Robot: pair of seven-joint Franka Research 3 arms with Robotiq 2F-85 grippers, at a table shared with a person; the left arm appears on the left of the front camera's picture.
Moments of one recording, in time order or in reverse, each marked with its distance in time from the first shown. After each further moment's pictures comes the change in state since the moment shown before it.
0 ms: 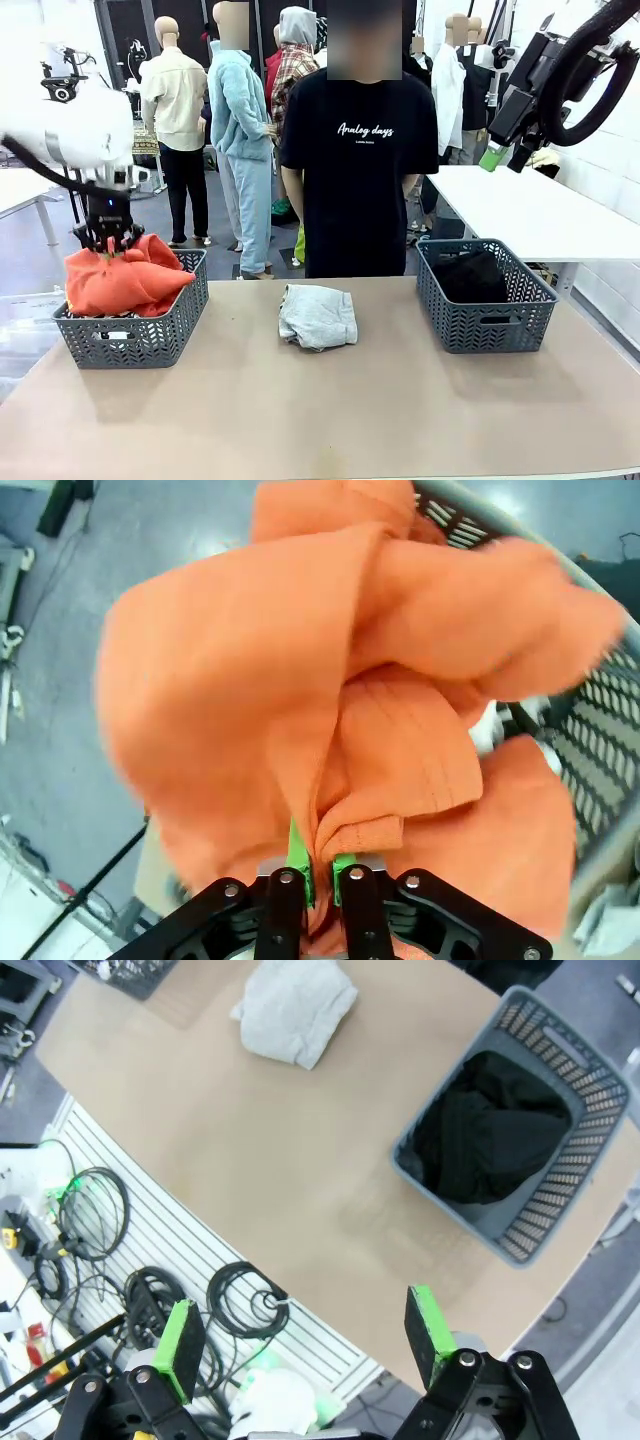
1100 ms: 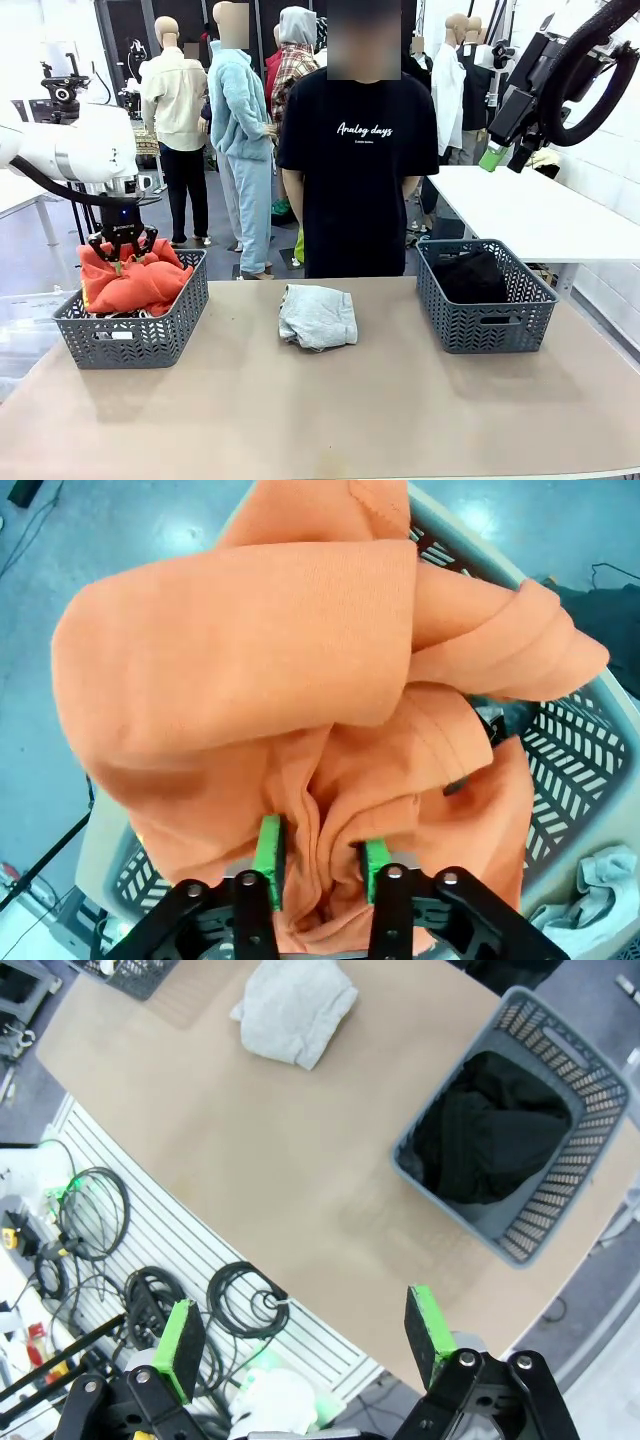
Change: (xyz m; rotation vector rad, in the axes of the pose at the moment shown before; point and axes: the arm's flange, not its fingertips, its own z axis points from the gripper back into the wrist) left arm 0.006 -0.011 0.003 -0.101 0.010 0.111; right arm 0.000 0.000 0.000 0.000 0.000 0.000
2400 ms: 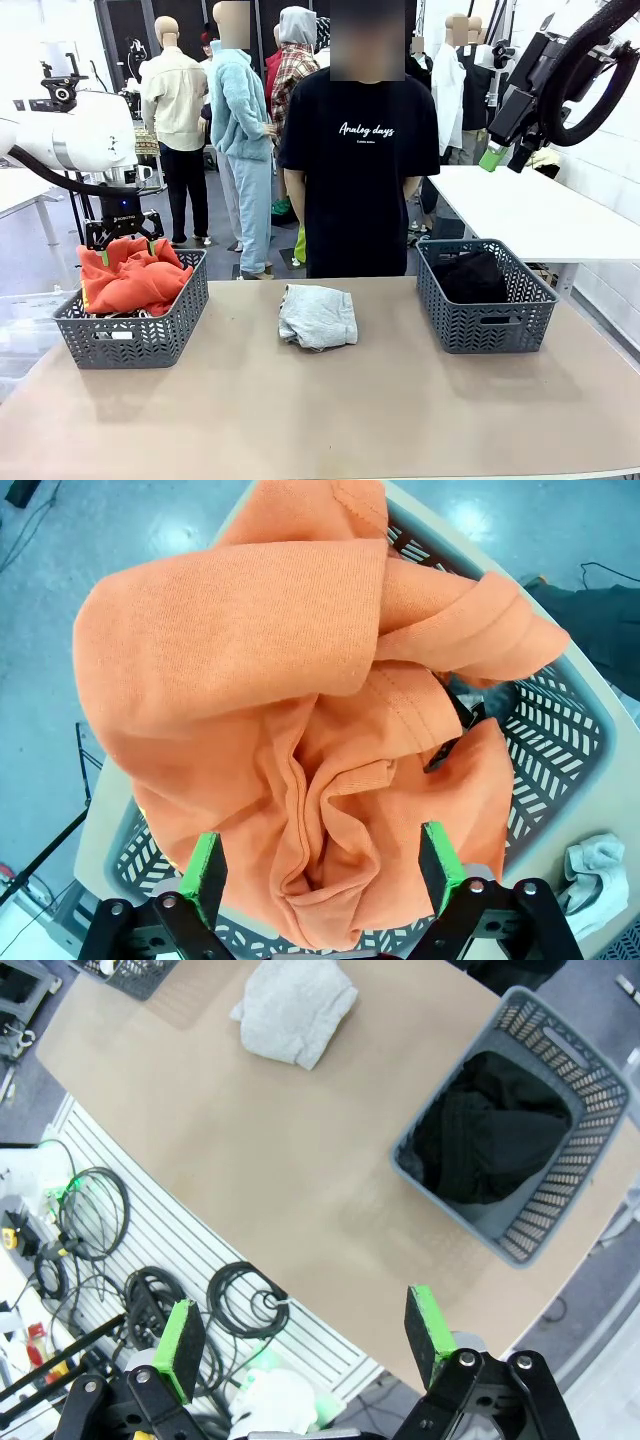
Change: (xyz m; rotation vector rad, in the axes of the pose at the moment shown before) left arm -0.003 -0.002 0.018 -0.017 -0.002 0.001; right arm 0.000 0.000 0.000 0.000 0.000 0.000
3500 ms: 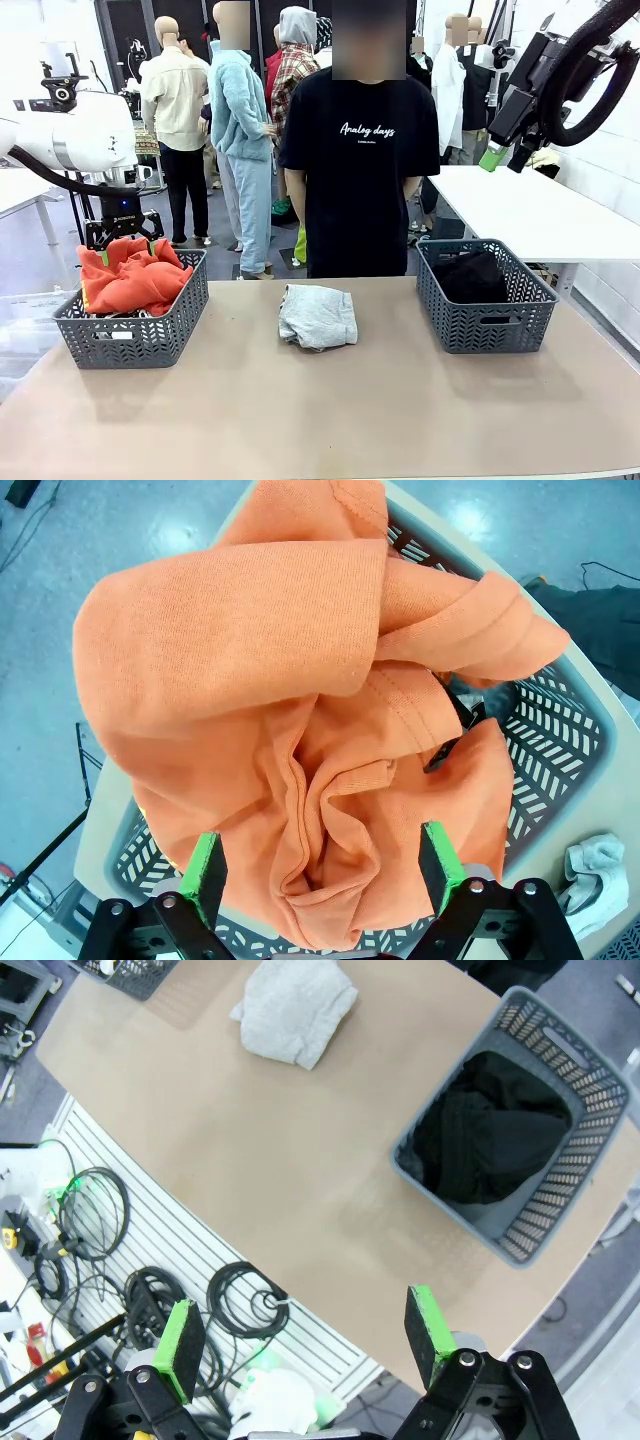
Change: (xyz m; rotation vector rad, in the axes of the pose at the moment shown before) left arm 0.000 0.000 0.000 0.000 0.000 0.000; right arm 0.000 0.000 0.000 0.000 0.000 0.000
